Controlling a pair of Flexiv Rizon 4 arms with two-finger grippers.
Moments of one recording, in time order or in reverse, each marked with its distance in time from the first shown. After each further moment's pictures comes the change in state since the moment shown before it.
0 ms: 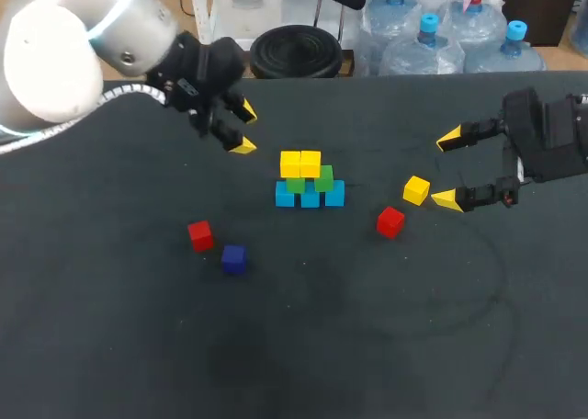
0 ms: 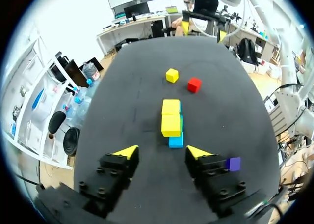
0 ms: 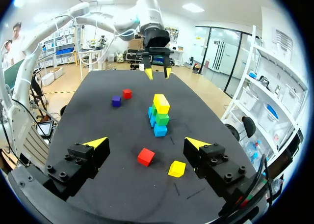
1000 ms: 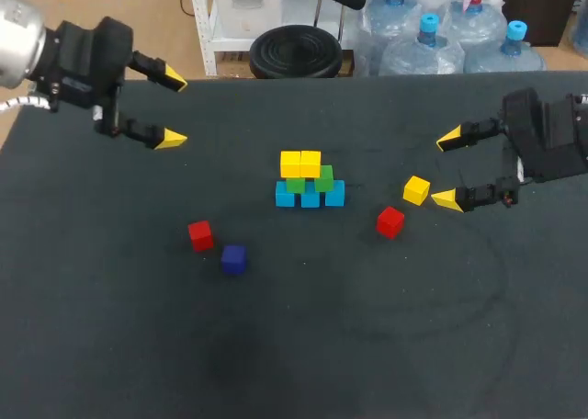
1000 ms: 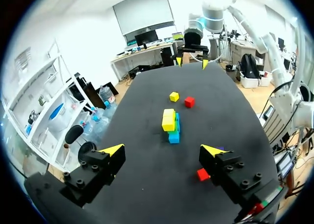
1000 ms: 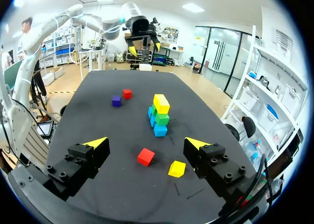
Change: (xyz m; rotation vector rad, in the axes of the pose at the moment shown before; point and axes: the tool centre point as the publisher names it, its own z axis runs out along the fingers) left arm 0.030 -0.023 -0.103 -0.134 -0.229 0.035; right arm 0.000 0.000 0.000 0.000 0.000 0.000
